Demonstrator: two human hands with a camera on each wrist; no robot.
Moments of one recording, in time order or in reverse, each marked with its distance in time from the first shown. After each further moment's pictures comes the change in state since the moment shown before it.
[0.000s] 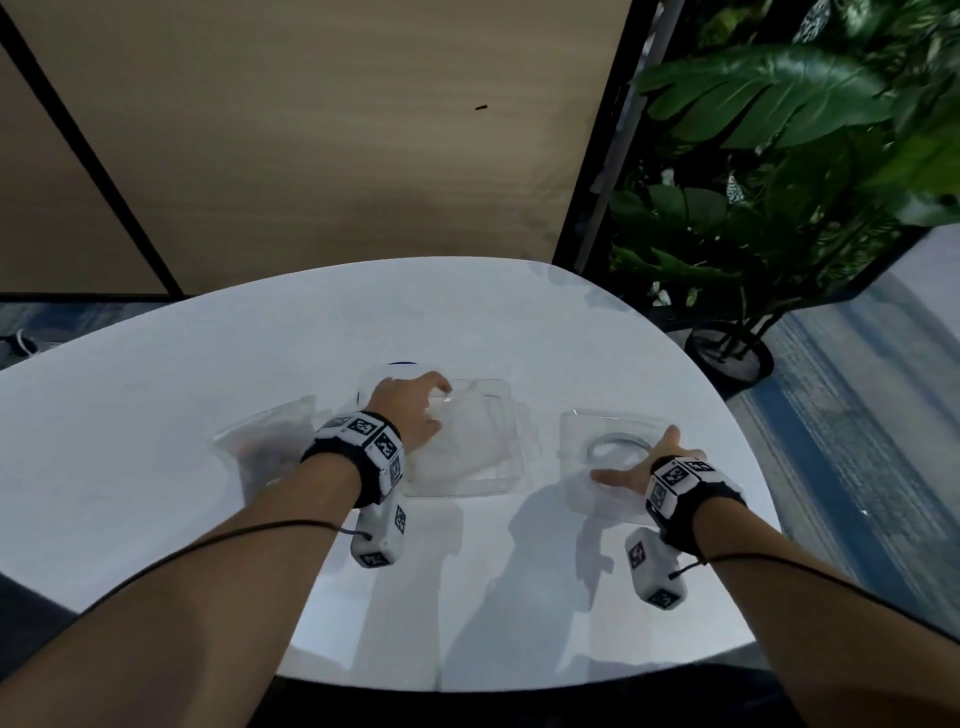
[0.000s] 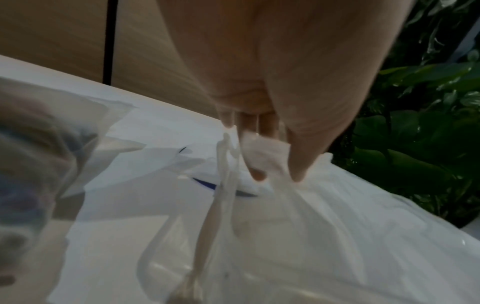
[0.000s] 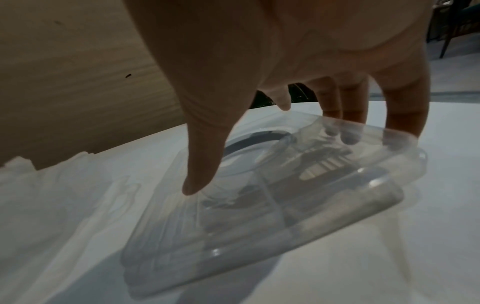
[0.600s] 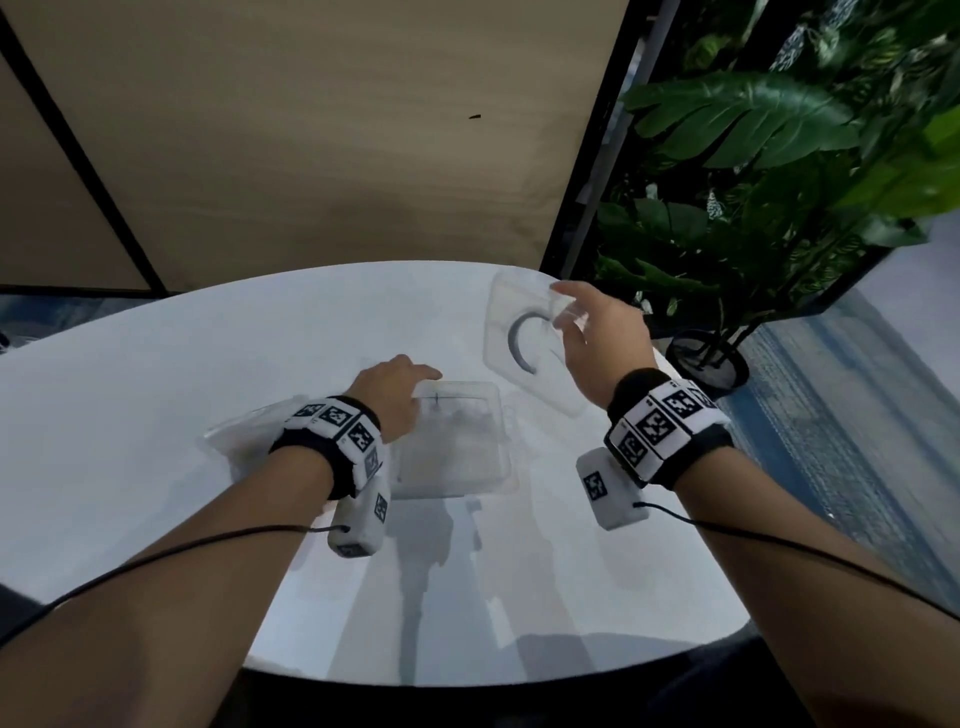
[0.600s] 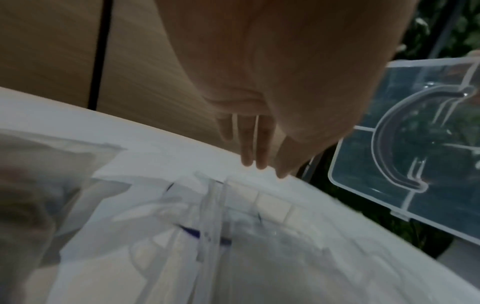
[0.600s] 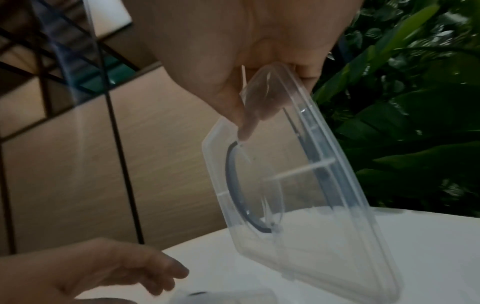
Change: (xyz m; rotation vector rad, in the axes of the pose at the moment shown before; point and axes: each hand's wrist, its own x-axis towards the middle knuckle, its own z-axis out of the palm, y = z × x) left_hand -0.008 -0.004 -0.025 0.012 0.010 0.100; right_hand -0.085 -0.089 -0.101 0.412 0.477 -0.849
